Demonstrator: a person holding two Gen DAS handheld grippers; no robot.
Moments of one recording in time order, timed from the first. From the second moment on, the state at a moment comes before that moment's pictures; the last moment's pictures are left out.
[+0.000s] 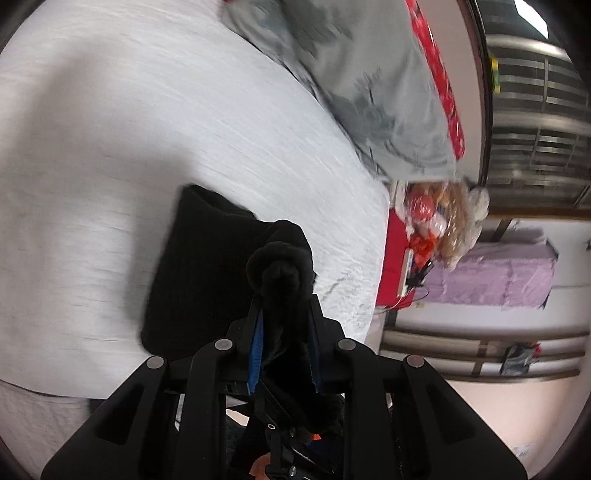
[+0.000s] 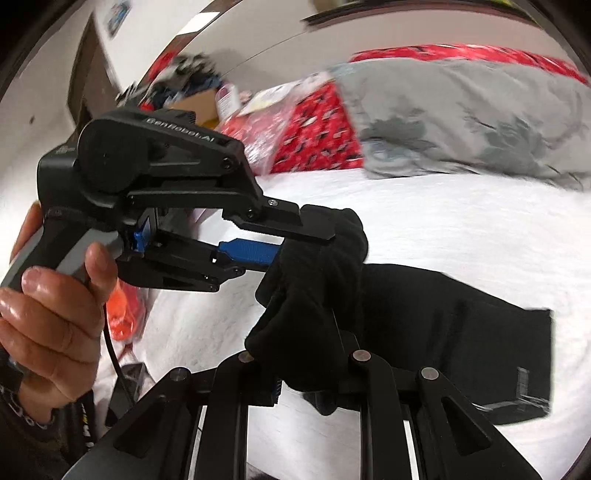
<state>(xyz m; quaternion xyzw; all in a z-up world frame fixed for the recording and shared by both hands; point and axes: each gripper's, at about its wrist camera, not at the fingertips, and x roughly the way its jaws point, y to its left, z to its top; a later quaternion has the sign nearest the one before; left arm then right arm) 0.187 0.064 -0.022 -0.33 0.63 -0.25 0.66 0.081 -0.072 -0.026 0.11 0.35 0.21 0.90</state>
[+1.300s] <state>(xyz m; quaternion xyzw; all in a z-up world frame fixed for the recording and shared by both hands) 0.186 0.002 -0.075 -0.22 0.62 -0.15 0.74 0.137 -0.295 -0.111 0.30 0.47 0.11 0.82</state>
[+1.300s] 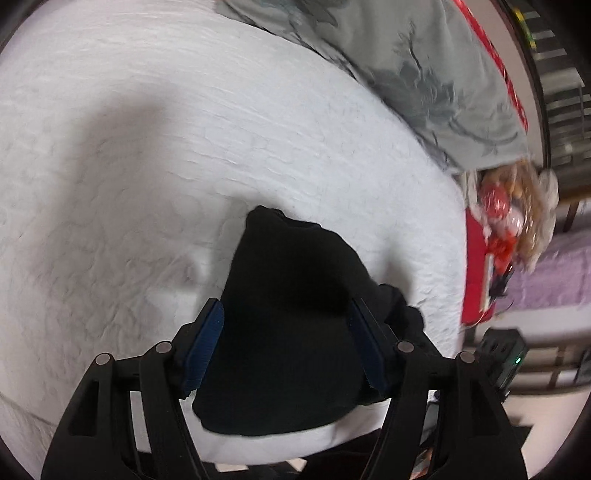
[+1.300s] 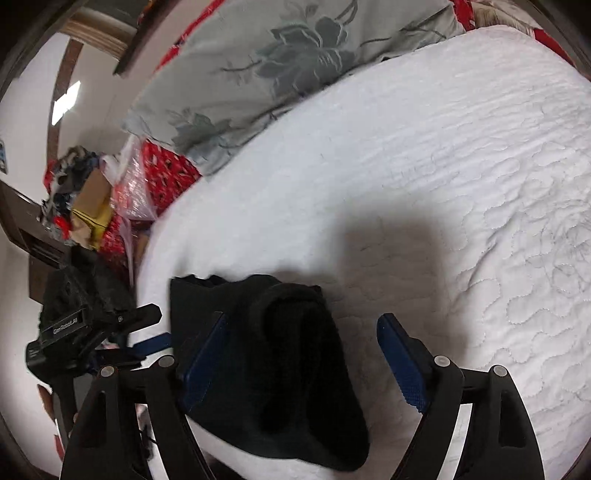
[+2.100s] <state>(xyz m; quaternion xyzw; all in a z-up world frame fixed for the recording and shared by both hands) 0.149 0.026 -0.079 -0.26 0.61 -0.12 0.74 0.133 -0.307 -0.122 0.31 0.49 0.14 0.80</state>
